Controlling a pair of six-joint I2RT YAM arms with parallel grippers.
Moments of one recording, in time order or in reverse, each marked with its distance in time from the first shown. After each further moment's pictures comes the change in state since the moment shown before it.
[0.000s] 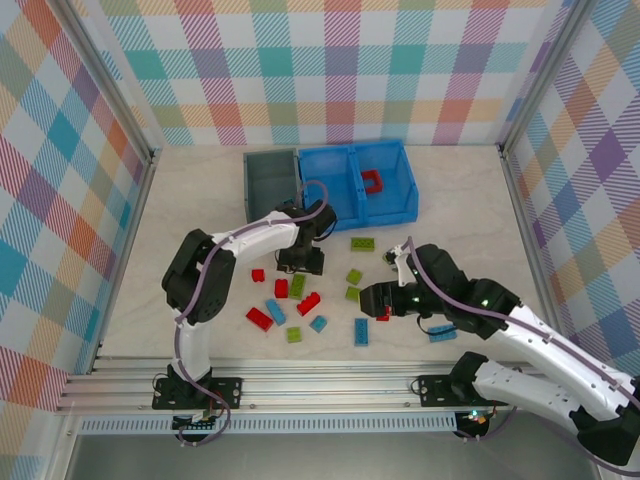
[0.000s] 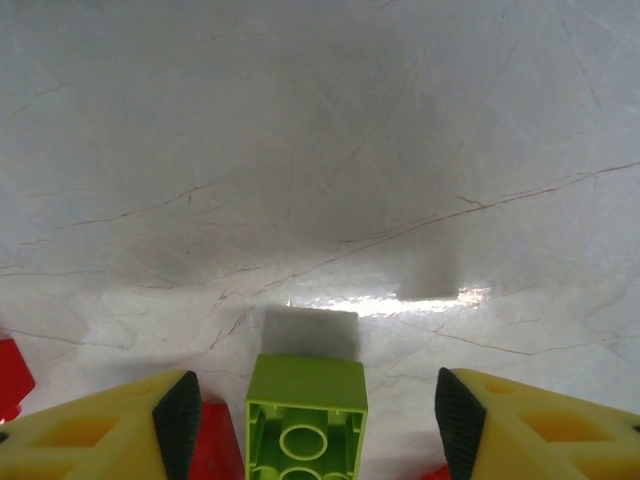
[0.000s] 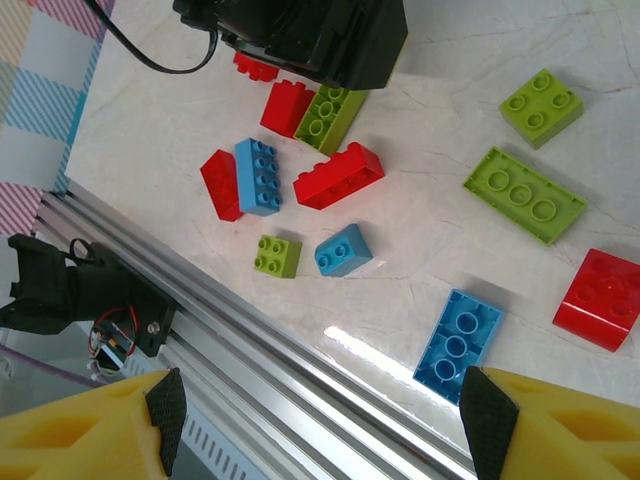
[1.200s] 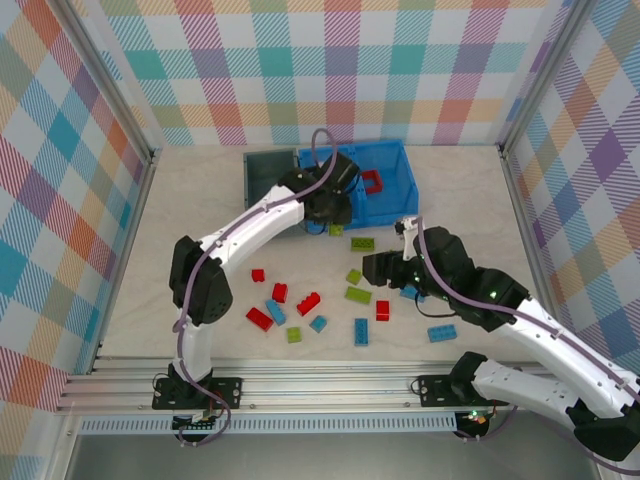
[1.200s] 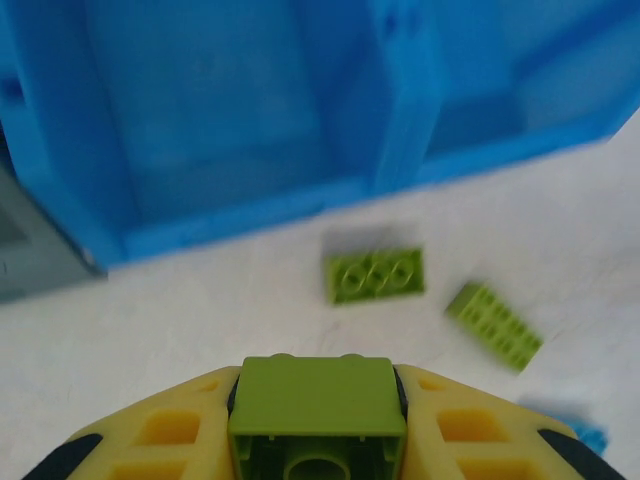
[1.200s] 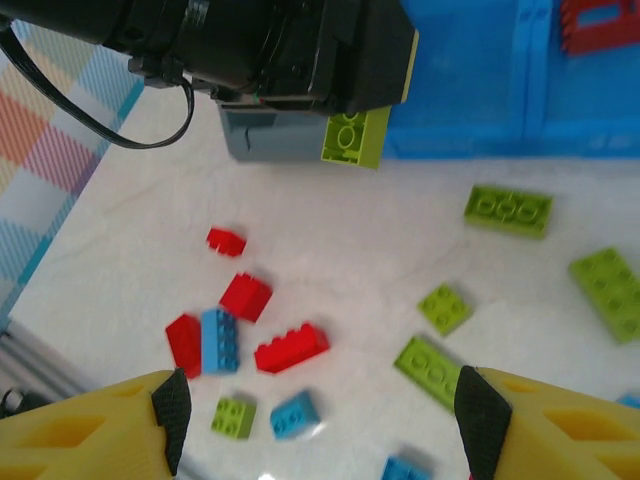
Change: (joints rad) left arm -0.047 0.051 0.540 -0.020 -0.058 -0.064; right arm -0.002 0.041 0.145 0.100 0.302 -0.103
